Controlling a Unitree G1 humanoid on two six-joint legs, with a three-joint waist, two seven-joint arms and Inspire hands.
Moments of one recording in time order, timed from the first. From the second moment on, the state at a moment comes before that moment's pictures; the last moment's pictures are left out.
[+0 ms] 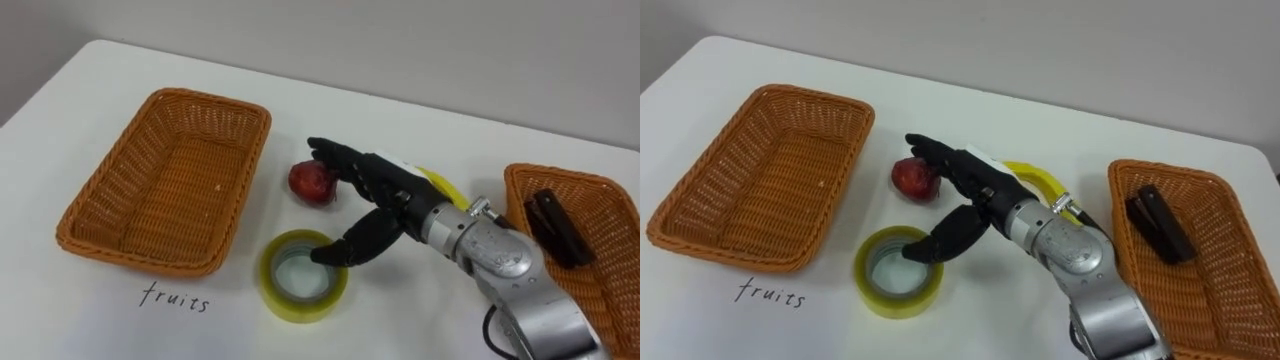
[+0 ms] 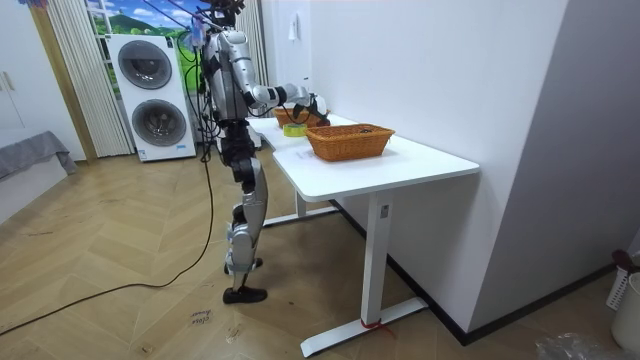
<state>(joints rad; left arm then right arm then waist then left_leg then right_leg) 0.21 0.18 0.09 0.92 0.31 0.24 0.26 -0.13 -0.30 0.26 -0.12 -0.05 0.29 0.43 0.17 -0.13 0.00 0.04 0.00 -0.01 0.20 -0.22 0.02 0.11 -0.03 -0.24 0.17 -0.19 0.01</state>
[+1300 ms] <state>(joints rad) 0.22 0.18 0.08 0.92 0.27 0.23 0.28 -0.13 -0.27 0.25 -0.18 -0.42 0.31 0.48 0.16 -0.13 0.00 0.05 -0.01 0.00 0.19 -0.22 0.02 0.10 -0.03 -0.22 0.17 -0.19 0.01</state>
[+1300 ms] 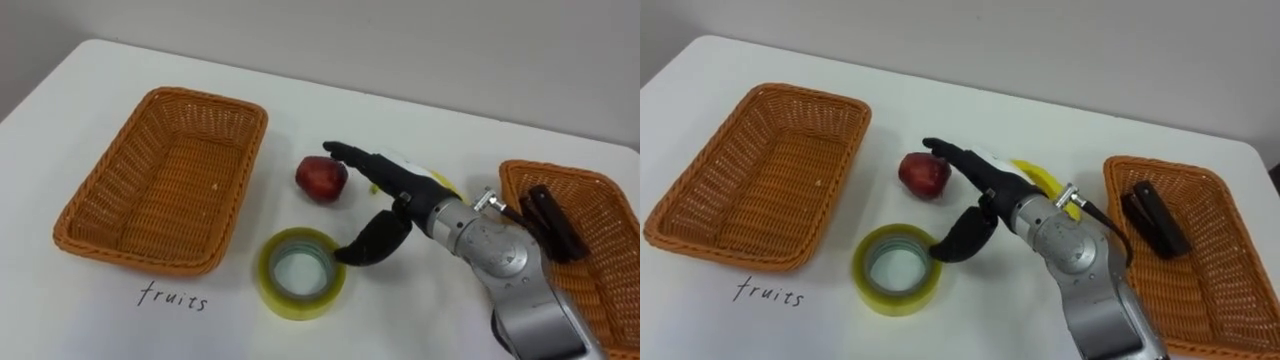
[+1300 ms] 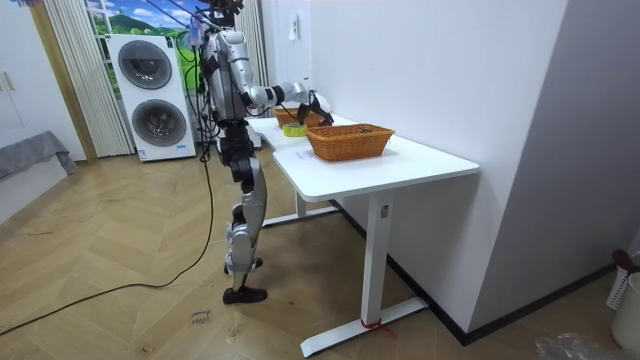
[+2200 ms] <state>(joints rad) 0.22 0.18 0.09 0.96 0.27 0.16 0.27 -0.13 -0.26 0.24 -0.31 -0.46 0.30 0.45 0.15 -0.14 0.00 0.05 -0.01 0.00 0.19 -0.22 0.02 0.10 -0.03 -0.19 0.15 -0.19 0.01</state>
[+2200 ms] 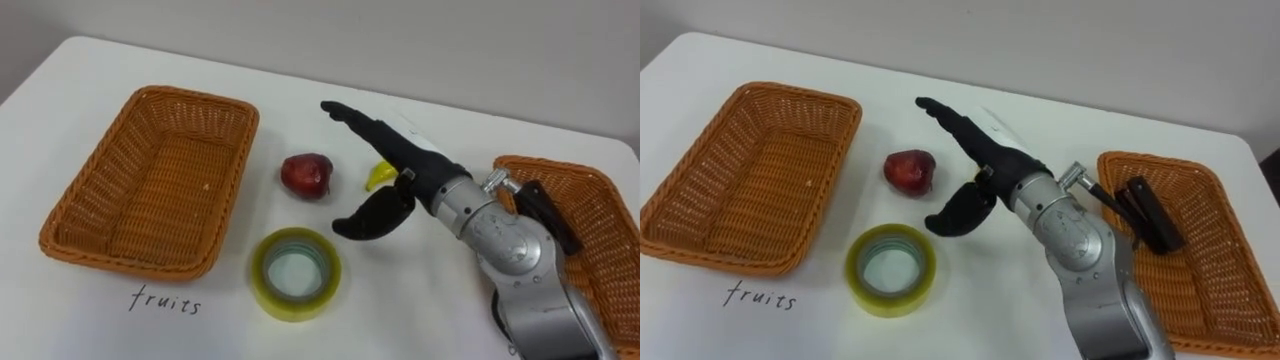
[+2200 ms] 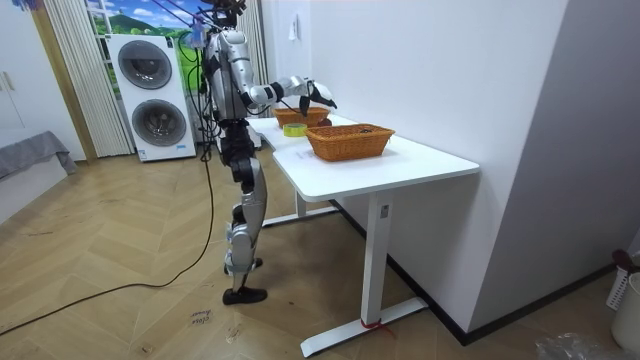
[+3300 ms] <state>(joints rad) 0.21 0.20 0.09 1.00 0.27 0.14 0.25 -0.08 -0.26 0.25 -0.30 -0.49 0.28 0.54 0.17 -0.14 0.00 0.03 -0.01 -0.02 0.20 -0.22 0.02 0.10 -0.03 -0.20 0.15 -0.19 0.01</state>
